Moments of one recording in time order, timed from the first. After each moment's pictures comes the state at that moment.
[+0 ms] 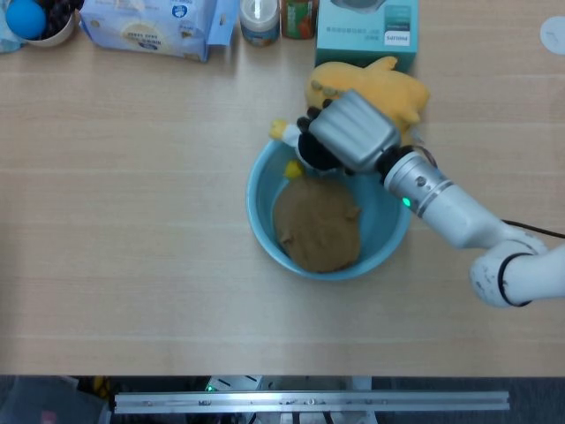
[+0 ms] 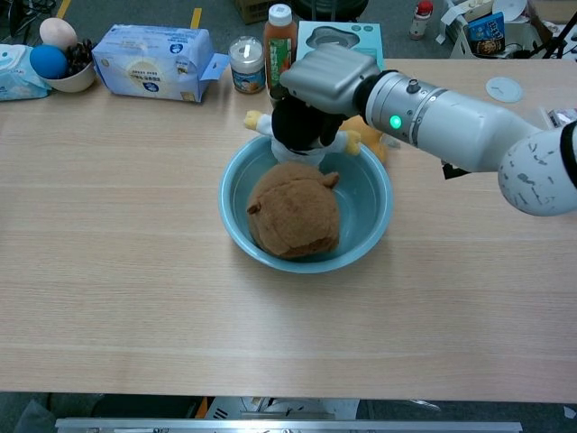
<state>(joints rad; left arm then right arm) -0.06 -0.92 0.03 -1.76 1.38 1.35 0.05 1.10 -1.48 0.12 -1.57 -0.90 0.85 -0.67</state>
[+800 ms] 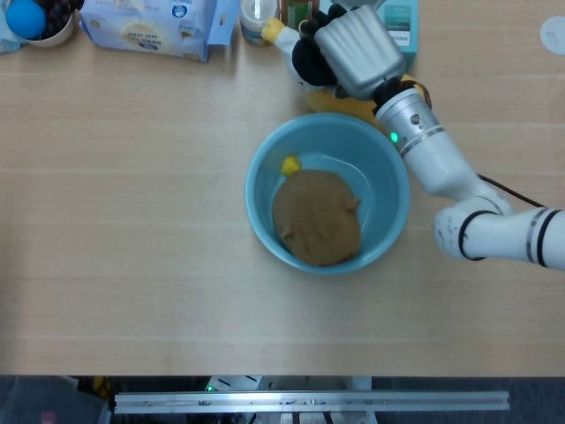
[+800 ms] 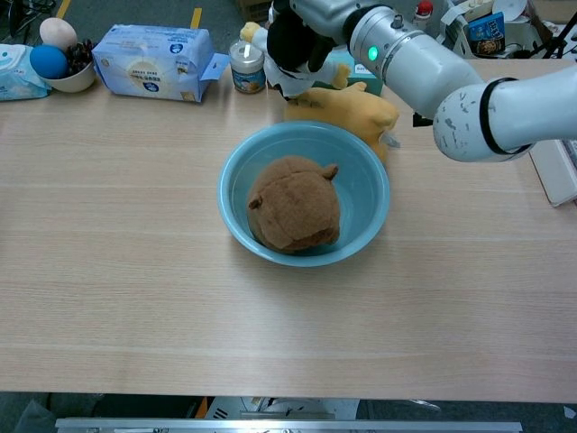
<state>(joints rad) -0.06 -0.90 0.03 -1.79 1.38 1.35 0.07 1.15 -1.63 0.27 -1.25 -0.79 0.86 -0.62</state>
